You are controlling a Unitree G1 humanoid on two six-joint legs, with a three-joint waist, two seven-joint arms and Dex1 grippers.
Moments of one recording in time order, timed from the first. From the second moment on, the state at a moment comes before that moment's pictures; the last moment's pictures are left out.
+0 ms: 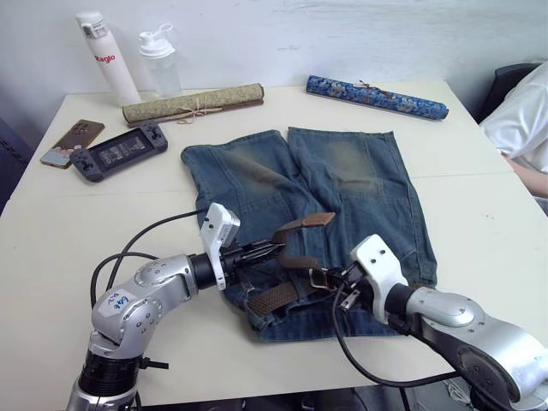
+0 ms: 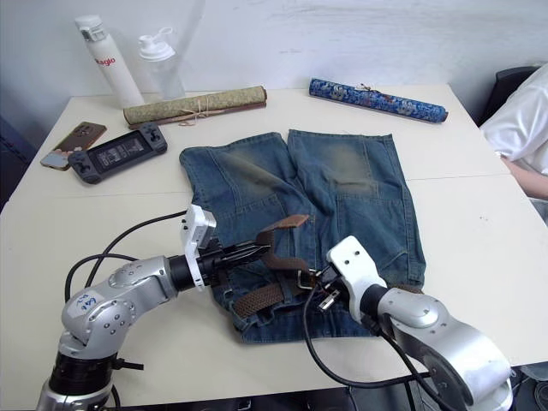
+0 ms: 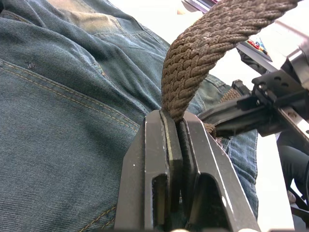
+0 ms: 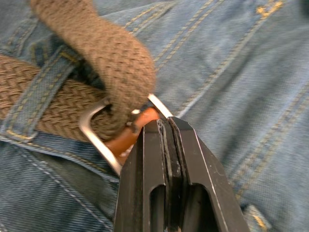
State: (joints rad) left arm -0.25 0.42 0.00 -0.49 -0.74 0.88 -0.50; right arm -0.11 -0.55 0.04 -0.89 0.56 1.24 0.27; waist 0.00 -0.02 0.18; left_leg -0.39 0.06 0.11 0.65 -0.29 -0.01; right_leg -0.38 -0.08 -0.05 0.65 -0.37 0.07
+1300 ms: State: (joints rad) left arm -0.41 0.33 -0.10 -0.48 -0.73 0.89 -0.50; right arm -0.20 -0.91 0.59 -0.89 0.09 0.86 0.31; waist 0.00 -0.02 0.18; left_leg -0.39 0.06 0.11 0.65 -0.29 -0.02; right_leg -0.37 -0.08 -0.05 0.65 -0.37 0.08
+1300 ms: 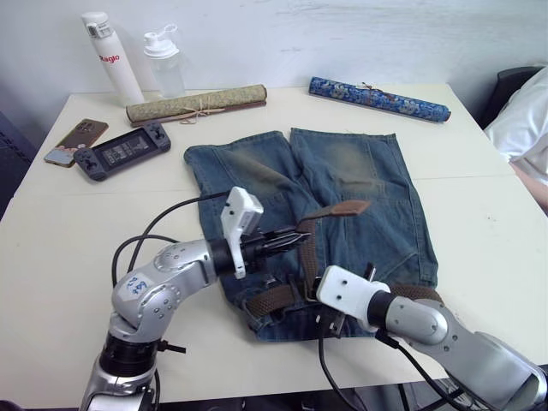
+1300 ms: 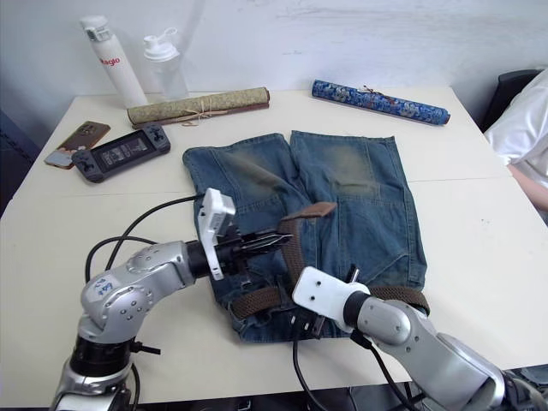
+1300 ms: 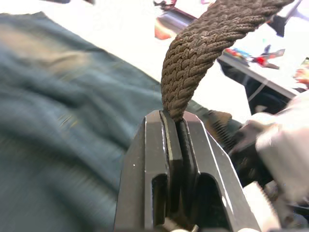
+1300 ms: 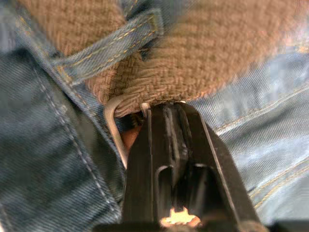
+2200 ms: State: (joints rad) left arm -0.72 -0.04 -0.33 0.13 -0.44 0.73 -0.54; right arm -0.09 -0.90 0.71 -0.83 -0.63 0.59 0.58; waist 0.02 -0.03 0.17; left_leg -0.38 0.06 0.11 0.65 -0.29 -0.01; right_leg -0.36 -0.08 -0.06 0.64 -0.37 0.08
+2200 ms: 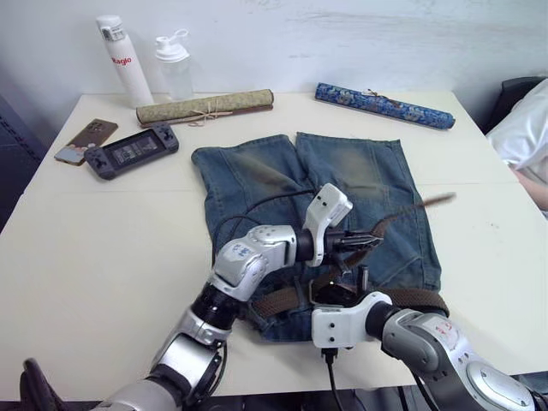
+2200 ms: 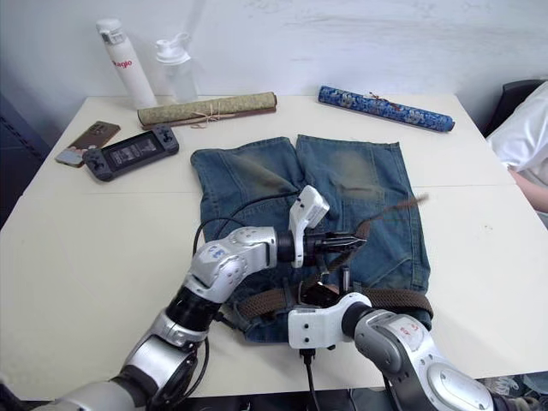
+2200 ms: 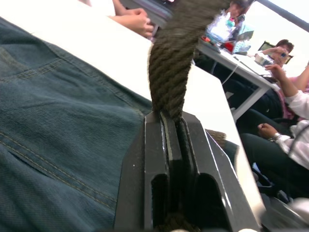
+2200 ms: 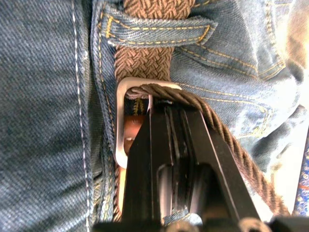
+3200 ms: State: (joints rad) left arm -0.77 -0.14 -0.29 0.32 -0.29 0.64 -0.74; right arm 0.02 -0.75 0.56 -0.77 -0.77 0.45 0.72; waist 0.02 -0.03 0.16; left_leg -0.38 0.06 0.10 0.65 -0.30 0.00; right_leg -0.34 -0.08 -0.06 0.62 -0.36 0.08
